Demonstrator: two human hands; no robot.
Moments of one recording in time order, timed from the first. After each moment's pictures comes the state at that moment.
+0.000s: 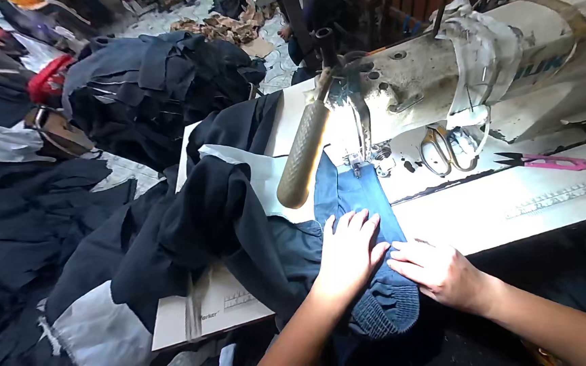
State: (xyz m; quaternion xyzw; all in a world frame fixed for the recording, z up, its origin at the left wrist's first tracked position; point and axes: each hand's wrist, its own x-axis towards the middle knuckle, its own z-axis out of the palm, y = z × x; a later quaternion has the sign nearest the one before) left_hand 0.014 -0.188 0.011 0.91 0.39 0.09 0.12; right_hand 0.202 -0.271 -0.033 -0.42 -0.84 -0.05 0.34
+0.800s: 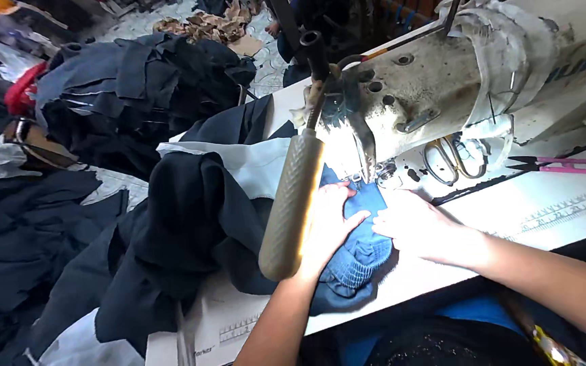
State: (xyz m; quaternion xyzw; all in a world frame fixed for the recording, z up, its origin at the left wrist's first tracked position) left_hand 0.018 -0.094 -0.001 0.88 0.40 0.18 0.20; right_hand 0.212 -0.182 0.019 -0.45 -0.87 0.12 0.15
